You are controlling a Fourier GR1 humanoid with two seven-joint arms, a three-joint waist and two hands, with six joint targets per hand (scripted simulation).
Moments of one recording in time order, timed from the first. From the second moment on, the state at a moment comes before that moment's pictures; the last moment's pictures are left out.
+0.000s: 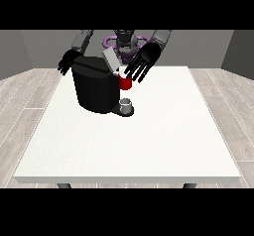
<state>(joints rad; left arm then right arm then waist) -1.17 0.45 0.07 -0.62 -0.75 -0.21 -0.17 -0.30 -0.05 -0.06 -1.33 -0.04 -0.17 -0.10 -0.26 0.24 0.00</state>
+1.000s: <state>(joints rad) -0.93 0.23 0.26 -0.66 -0.50 -0.22 -0.18 -0.14 -0.07 -0.13 -1.29 -0.09 -0.16 -0.09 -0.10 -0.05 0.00</state>
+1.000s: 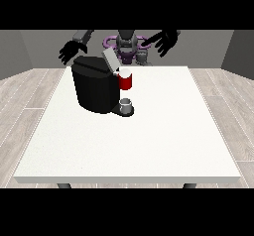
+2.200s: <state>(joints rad) -0.51 0.03 0.33 -0.84 -0.18 -0.30 -0.21 -0.23 -0.20 -0.06 -1.45 -0.08 0.01 0.06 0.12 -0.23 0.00</state>
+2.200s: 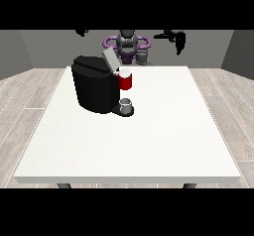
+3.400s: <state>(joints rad) -0.29 0.04 0.22 -1.30 -0.02 -0.27 -0.06 -0.47 -0.16 -0.09 -1.21 -0.06 0.06 -0.02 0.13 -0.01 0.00</state>
